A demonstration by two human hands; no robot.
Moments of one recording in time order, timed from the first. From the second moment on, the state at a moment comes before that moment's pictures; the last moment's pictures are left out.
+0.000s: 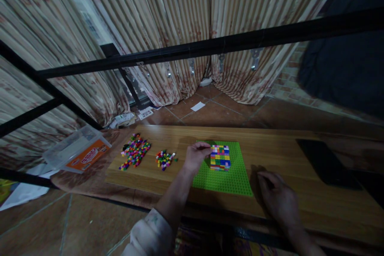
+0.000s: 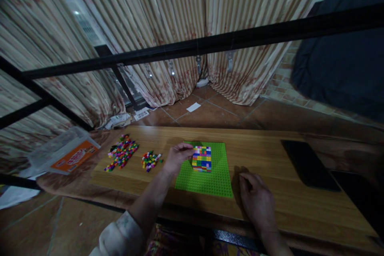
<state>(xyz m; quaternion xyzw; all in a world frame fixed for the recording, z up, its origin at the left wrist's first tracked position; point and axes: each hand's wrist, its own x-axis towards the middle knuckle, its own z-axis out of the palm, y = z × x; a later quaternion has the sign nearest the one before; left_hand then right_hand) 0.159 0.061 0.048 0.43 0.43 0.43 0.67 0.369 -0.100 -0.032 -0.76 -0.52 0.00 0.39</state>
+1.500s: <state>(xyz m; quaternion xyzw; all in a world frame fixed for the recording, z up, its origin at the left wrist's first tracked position) 0.000 0.024 0.025 0.60 0.72 0.28 0.19 0.373 -0.103 -0.028 -0.77 -0.53 -0.03 0.35</state>
